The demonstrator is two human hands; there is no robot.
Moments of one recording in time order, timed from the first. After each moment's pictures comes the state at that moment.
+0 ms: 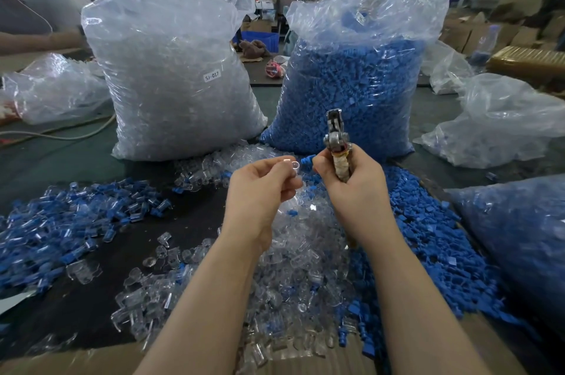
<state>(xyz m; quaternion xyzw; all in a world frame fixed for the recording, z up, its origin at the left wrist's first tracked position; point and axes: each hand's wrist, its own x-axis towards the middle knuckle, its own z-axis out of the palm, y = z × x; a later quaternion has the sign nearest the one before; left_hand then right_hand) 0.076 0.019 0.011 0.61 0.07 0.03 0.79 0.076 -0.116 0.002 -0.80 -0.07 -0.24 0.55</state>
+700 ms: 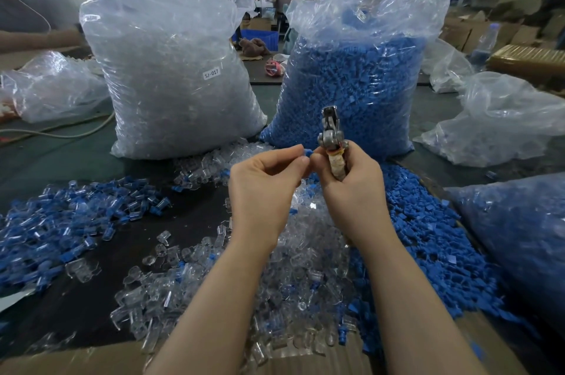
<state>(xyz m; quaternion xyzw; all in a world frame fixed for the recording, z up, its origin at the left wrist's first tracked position) 0.063 0.010 0.018 0.64 -0.02 0.15 0.75 0.075 -0.109 0.002 -0.79 -0.07 -0.25 0.55</state>
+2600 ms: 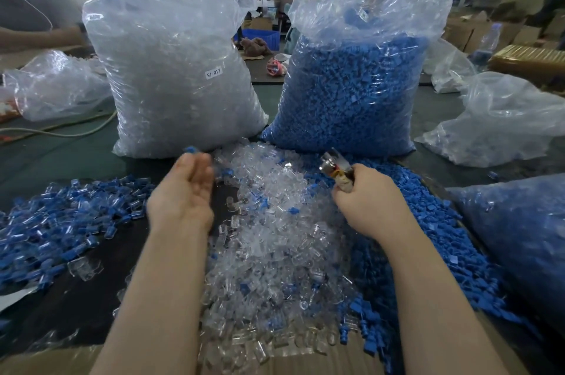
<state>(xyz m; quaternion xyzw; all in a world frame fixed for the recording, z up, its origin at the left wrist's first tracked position) 0.089 0.091 0.014 0.32 0.27 0.16 0.90 0.085 -0.141 -0.003 -0.96 0.04 -0.09 0.26</state>
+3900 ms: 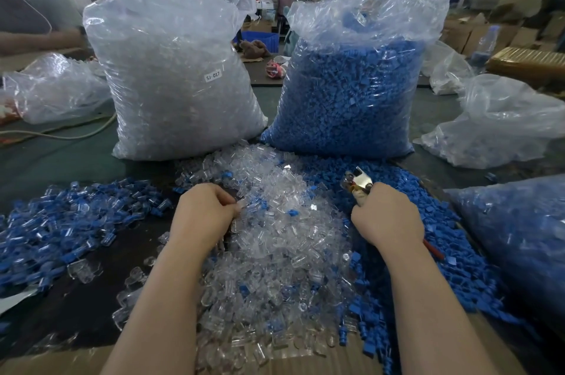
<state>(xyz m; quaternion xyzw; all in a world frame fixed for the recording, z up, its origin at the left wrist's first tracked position) 0.086 0.096 -0.016 0.92 0.11 0.04 0.36 0.079 -0.151 -0.014 -0.96 0.21 -0.05 0.17</state>
